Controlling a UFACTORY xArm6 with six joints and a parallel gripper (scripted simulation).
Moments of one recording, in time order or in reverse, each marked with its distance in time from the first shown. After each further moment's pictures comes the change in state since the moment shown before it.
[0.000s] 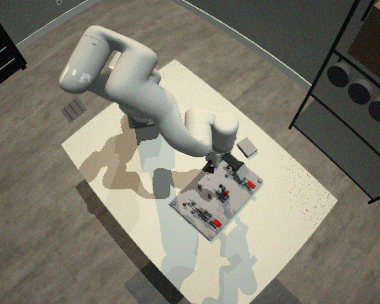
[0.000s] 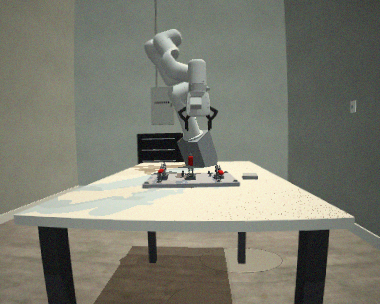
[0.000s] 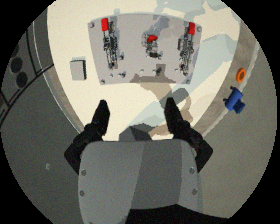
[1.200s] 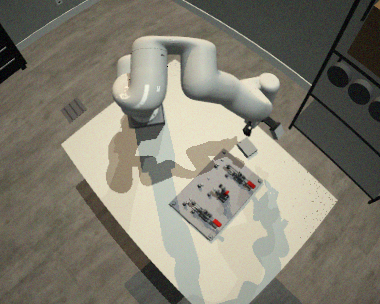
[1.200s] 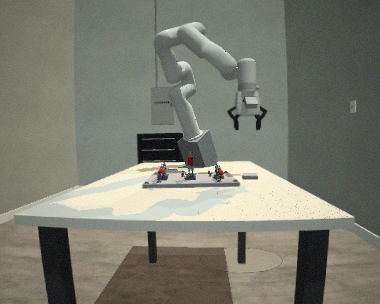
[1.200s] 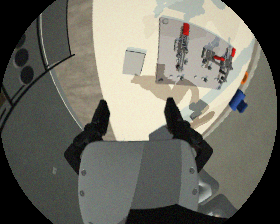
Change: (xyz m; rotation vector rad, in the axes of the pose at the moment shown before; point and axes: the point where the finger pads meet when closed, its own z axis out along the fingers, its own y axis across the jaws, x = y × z) arm 0.006 -0.209 0.001 -0.003 0.001 0.001
